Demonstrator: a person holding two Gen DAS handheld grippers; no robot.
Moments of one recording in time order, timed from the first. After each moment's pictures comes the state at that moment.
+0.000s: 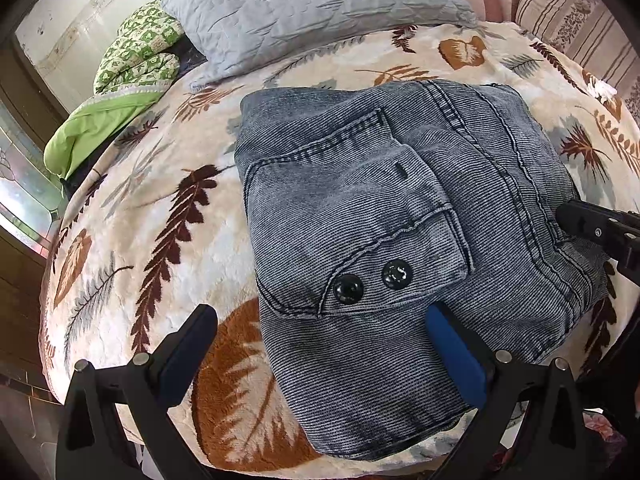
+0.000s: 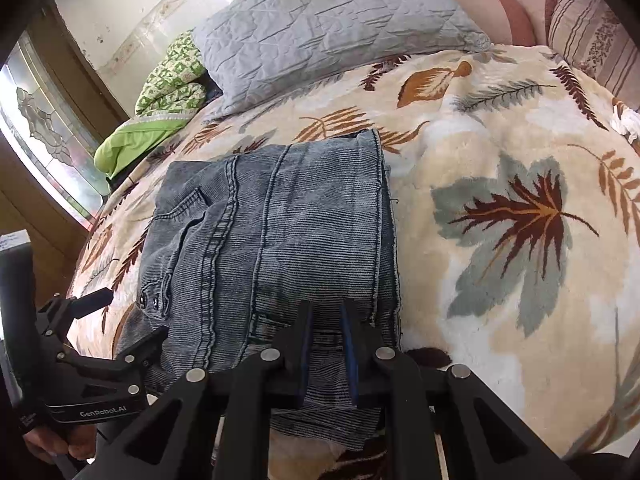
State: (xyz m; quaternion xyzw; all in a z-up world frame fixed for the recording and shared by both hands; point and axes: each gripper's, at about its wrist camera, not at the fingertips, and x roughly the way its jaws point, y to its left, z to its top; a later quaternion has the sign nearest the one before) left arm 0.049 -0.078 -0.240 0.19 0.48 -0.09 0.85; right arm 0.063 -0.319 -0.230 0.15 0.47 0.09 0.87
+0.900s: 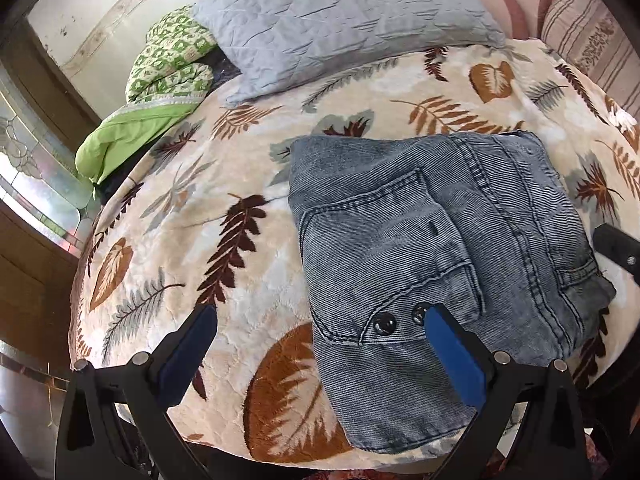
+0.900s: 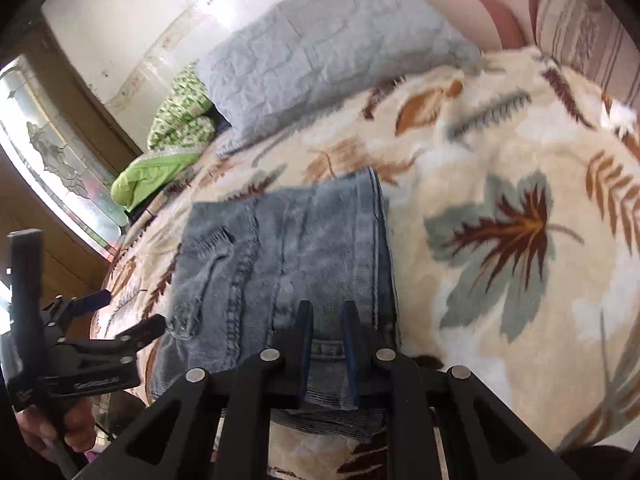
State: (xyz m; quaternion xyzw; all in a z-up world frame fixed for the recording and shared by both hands) left arm 0.063 -0.069 -0.203 0.19 0.48 -0.04 0.86; right arm 0.048 -0.333 -0.200 0.20 0.42 0.09 0.88
